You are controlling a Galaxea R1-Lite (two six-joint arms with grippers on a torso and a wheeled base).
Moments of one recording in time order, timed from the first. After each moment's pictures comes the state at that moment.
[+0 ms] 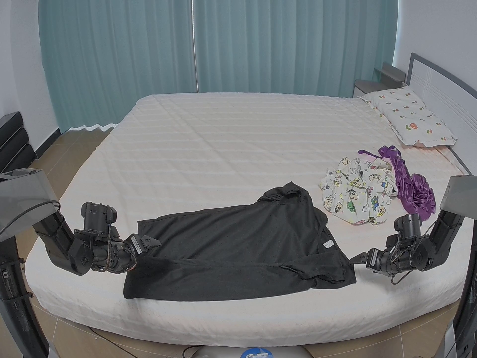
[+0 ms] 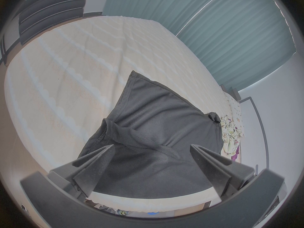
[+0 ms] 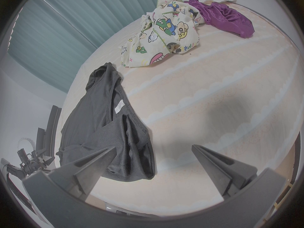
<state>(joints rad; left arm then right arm) -0.08 2.13 -0.65 -0.68 -0.21 -0.68 -0.01 2.25 -0.60 -0.73 0.23 0.41</state>
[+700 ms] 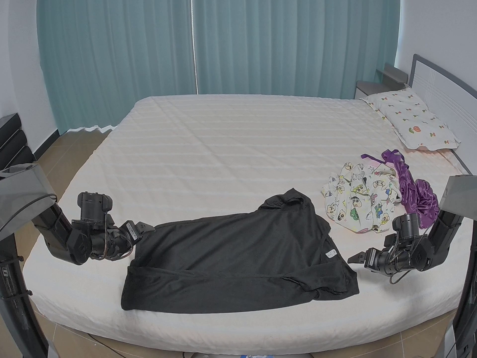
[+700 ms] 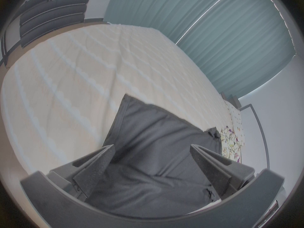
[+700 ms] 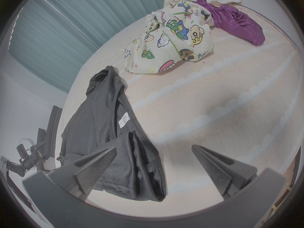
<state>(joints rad) -0.04 2.14 -0.77 -0.67 -0.16 -0.68 0.01 2.25 -0.61 -0.73 0.23 0.41</state>
